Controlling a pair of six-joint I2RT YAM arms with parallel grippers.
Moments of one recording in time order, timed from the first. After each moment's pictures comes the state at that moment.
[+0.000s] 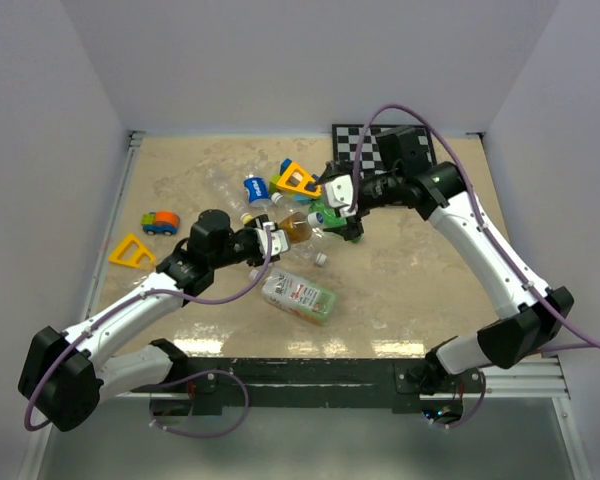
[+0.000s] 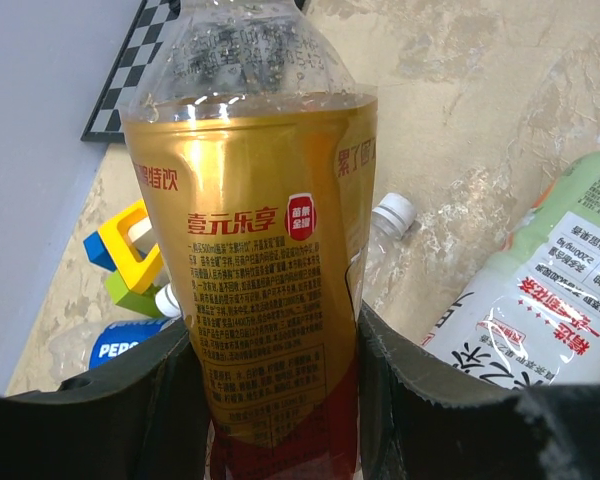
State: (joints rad) left arm -0.59 1.08 0.69 0.05 0.42 0.64; right arm 0.51 1.47 1.61 -0.92 -0.83 -1.30
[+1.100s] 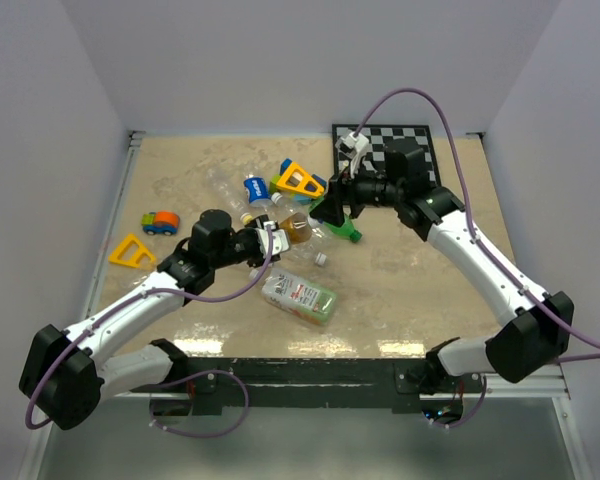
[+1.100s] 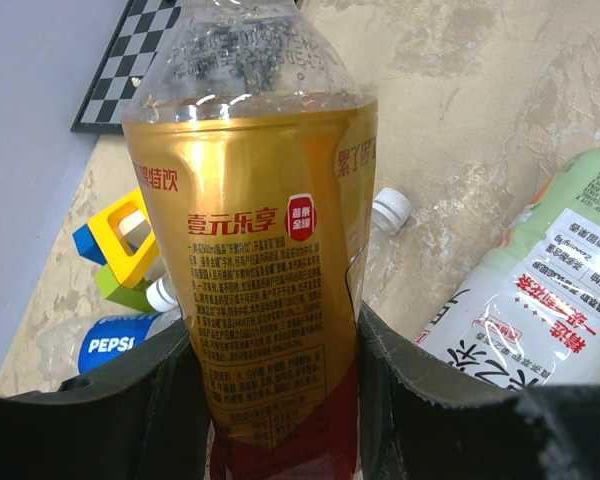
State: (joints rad) left arm -0.59 1.09 0.69 0.04 0.41 0.63; right arm 0.47 1.37 1.30 -0.37 -0.64 0.07
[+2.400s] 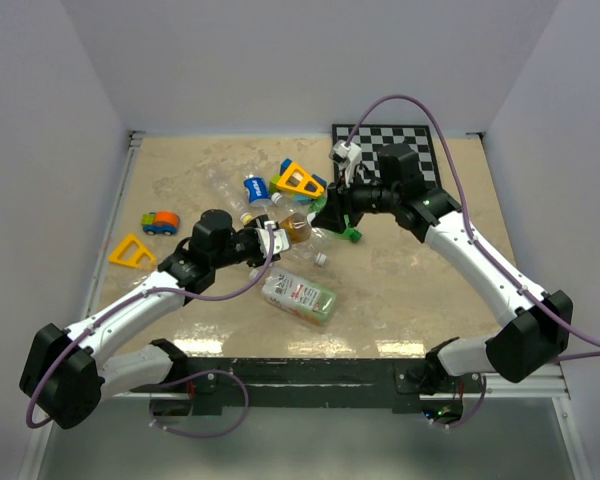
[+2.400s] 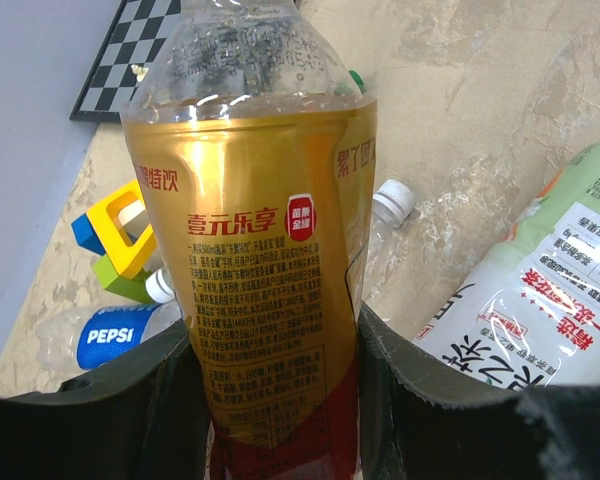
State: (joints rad) left arm -0.59 1.10 0.69 0.04 0.40 0.63; right arm 0.50 1.37 1.30 -0.46 -0.65 0.02
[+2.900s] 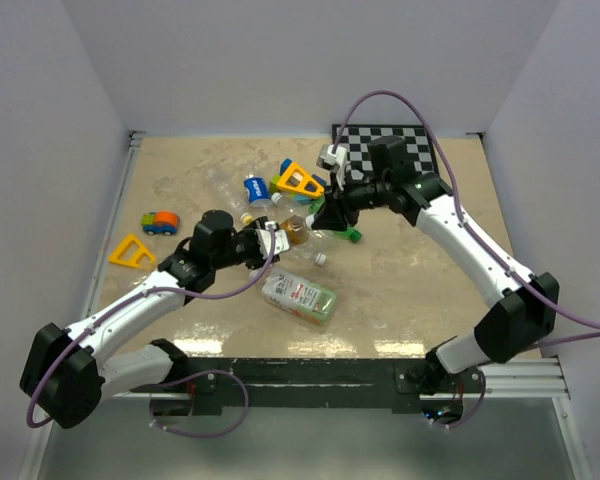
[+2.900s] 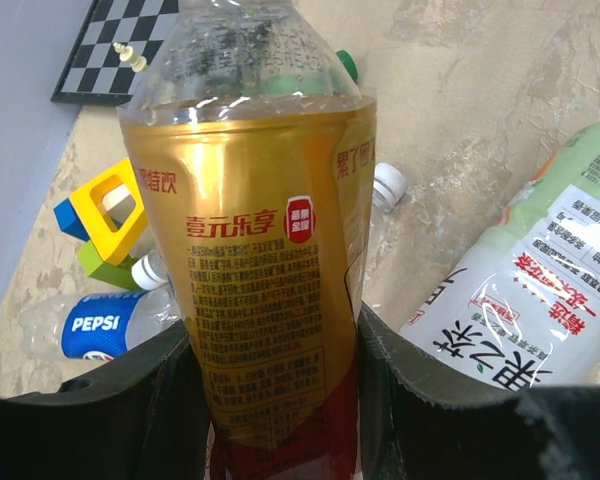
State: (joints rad) left arm -0.59 1.10 0.69 0.00 0.38 0.63; right arm 0.50 1.44 1.36 -0.55 -0.76 -0.16
